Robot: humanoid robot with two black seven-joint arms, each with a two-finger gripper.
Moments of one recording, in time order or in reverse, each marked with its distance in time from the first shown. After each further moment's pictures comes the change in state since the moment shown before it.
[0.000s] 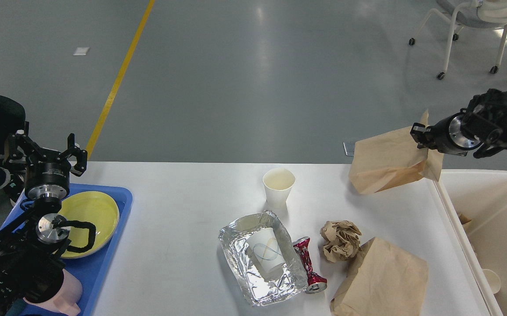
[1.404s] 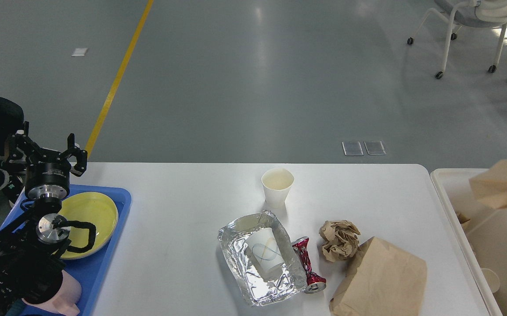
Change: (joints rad) left arm 0.000 0.000 0.000 0.000 0.000 0.000 0.000; right arm -0.252 -0.393 0.091 0.031 0.003 -0.270 0.006
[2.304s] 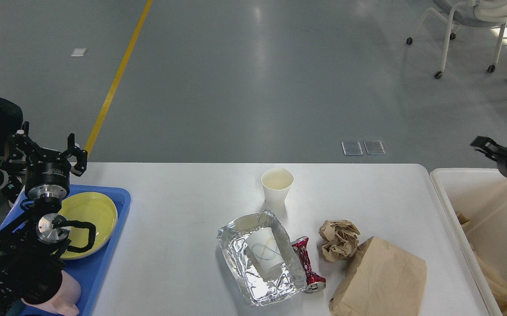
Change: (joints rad) left arm 0.000 0.000 0.000 0.000 0.000 0.000 0.000; right arm 0.072 0.288 -0.072 0.018 0.021 -0.142 -0.003
